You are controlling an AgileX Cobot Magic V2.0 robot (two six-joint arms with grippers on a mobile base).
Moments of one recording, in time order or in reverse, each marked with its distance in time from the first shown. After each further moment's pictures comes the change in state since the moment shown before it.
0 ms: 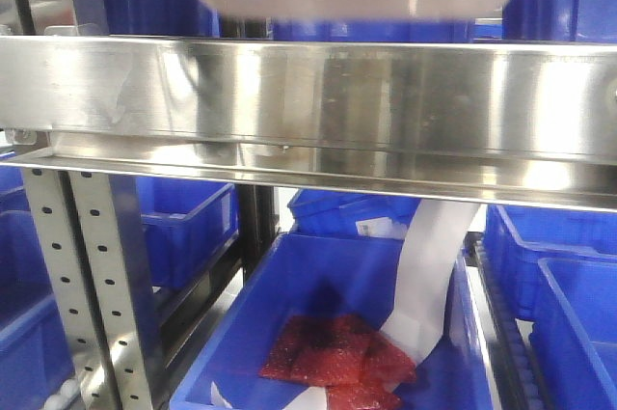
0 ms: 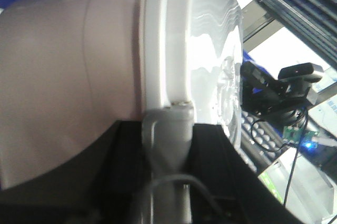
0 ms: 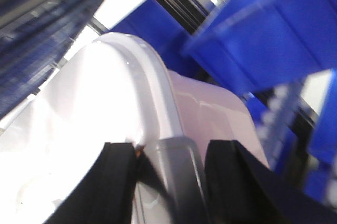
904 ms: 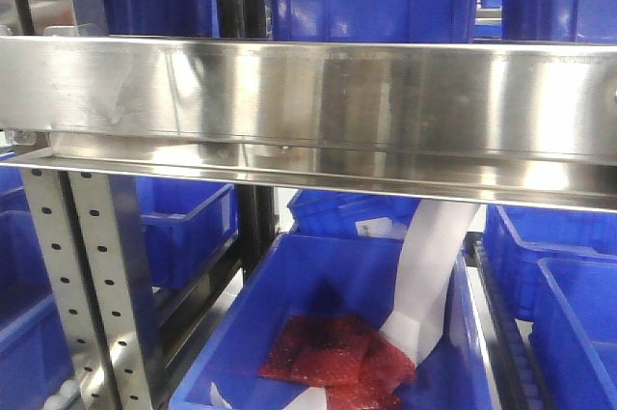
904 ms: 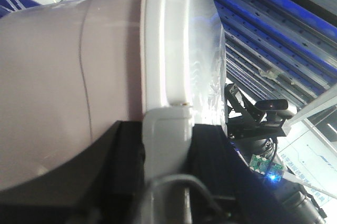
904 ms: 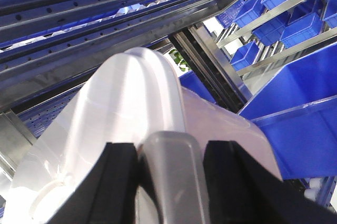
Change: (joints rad) left arm 0.012 -0.100 0.000 -0.245 0.074 -0.001; right arm 0.009 -0.254 -0.052 0.030 -0.122 0.002
